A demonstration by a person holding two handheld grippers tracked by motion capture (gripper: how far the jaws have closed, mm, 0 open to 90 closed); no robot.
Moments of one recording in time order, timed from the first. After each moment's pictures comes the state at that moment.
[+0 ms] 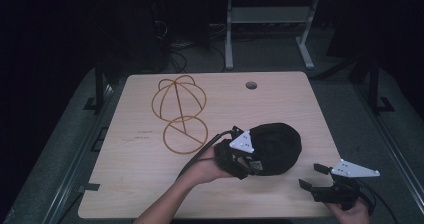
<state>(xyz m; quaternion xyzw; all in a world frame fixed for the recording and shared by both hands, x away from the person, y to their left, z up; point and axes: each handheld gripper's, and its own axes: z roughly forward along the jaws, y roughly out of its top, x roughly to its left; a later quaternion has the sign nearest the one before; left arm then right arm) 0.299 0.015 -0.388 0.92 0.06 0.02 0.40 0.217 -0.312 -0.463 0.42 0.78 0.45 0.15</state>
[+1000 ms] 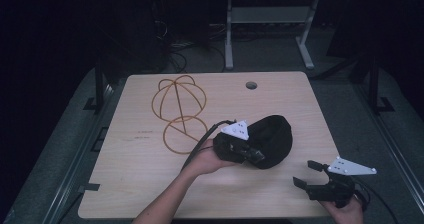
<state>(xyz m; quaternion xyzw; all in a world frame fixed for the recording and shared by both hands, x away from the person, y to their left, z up) 0.324 0.022 -0.380 0.88 0.05 -0.05 0.48 0.221 -0.298 -0.453 0.40 0.76 0.49 0.14</state>
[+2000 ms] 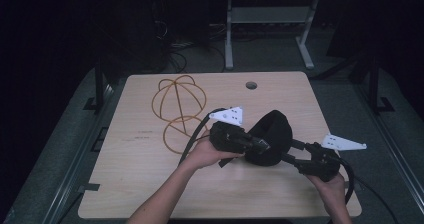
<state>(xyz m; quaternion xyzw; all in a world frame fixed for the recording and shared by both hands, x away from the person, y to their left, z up) 0.326 0.029 -0.341 0.83 0.03 -0.08 0.55 0.271 -0.276 -0.428 0.36 0.72 0.58 0.09</state>
